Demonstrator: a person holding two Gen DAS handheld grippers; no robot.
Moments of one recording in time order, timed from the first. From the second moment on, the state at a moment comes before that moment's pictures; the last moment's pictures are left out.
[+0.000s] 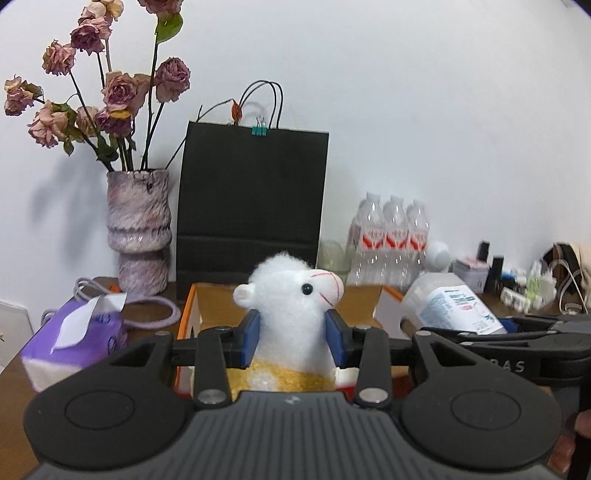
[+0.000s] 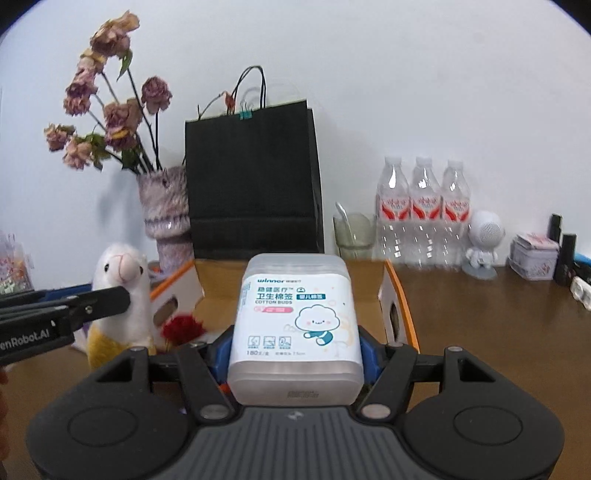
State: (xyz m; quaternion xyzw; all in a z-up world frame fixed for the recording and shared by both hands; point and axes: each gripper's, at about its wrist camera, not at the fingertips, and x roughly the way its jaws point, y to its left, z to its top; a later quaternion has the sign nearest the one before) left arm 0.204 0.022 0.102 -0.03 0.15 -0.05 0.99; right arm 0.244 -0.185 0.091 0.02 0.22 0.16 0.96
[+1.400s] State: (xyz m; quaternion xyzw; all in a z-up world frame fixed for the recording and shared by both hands) left arm 0.304 0.032 0.080 -0.07 0.22 -0.01 0.97; right arm 0.341 -0.183 0.069 0.03 0.29 0.15 0.94
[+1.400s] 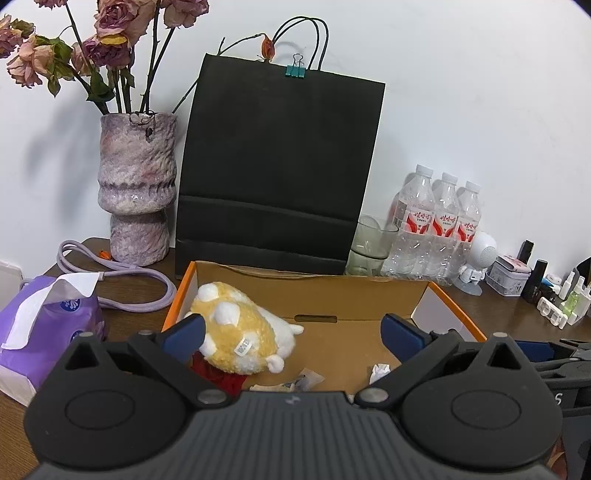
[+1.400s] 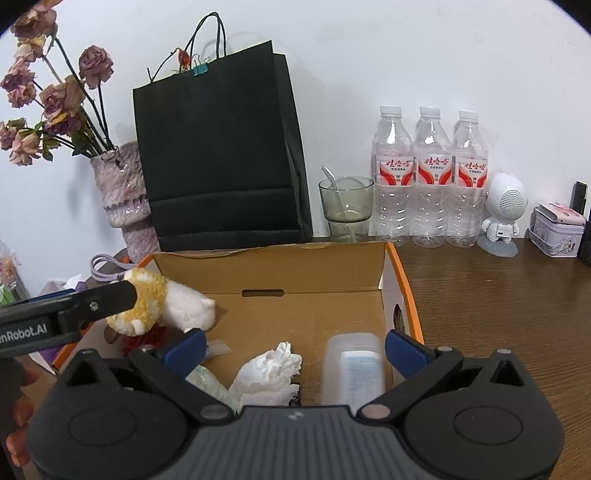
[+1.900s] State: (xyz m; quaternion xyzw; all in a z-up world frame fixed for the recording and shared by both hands) left arm 0.277 0.028 0.084 -0.07 0.21 -0.02 0.98; right arm 0.323 -0.175 0.071 0.00 0.29 0.15 0.95
